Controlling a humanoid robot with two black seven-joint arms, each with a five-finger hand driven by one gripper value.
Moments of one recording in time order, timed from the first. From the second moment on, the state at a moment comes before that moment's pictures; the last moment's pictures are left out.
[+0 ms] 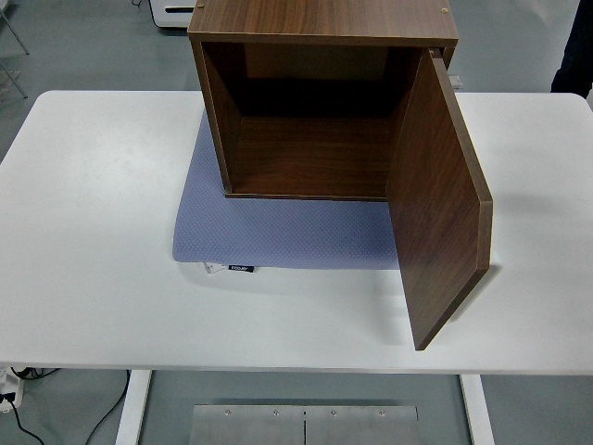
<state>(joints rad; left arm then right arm) 0.16 0.00 -0.17 -0.15 0.10 0.09 -0.04 0.07 -1.01 1.40 1.31 -0.49 0.40 0.24</state>
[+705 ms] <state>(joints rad) 0.16 0.00 -0.17 -0.15 0.10 0.09 -0.04 -0.03 -1.02 1.47 1.52 -0.55 0.48 0.26</state>
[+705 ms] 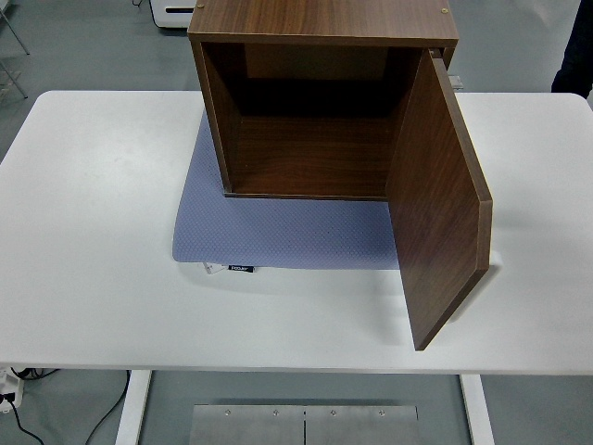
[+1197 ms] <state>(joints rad) 0.16 0.00 -0.17 -0.15 0.10 0.09 -0.04 -0.12 -1.02 1.46 1.57 -0.55 0.52 0.26</state>
